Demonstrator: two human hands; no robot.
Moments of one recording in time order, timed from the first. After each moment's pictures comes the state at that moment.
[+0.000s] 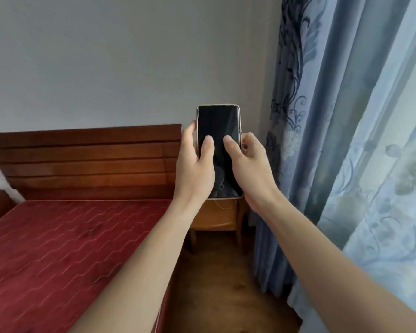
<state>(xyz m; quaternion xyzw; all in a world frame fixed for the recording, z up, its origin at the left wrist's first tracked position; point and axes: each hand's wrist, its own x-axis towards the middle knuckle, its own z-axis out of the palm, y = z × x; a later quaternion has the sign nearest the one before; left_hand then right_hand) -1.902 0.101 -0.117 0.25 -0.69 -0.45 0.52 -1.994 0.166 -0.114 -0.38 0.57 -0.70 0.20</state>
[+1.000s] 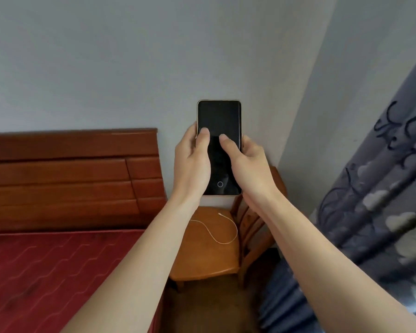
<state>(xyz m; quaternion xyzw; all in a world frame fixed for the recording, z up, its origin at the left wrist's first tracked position) -2.175 -0.355 -0.178 0.24 -0.62 -0.59 0.46 -2.257 -0.280 -0.171 -0.32 0.61 -0.68 0.25</state>
